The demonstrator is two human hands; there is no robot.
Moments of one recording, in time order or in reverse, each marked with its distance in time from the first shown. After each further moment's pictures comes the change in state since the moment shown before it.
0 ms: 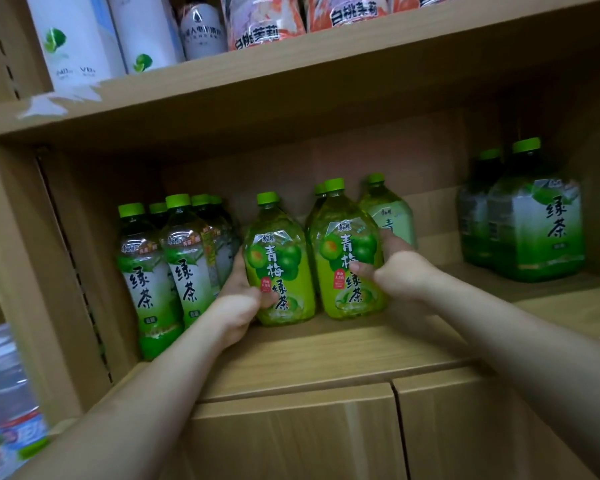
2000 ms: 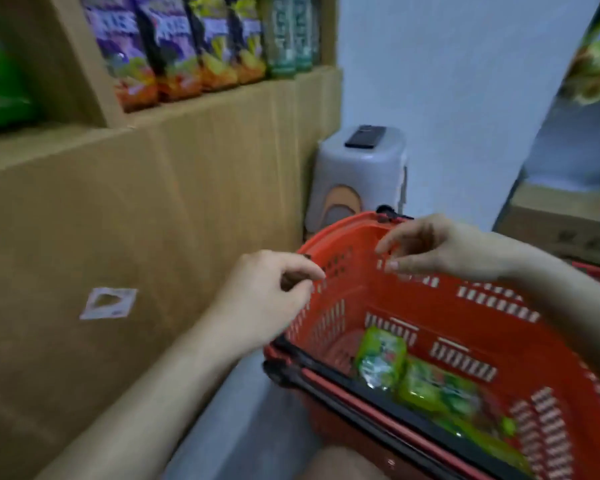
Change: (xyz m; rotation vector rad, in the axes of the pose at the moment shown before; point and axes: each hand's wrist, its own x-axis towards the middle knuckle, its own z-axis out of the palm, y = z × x) left_hand -0.336 0.011 0.387 0.169 -1.160 0.637; right_hand -0.465 0.228 -0.283 -0.098 0.173 0.653
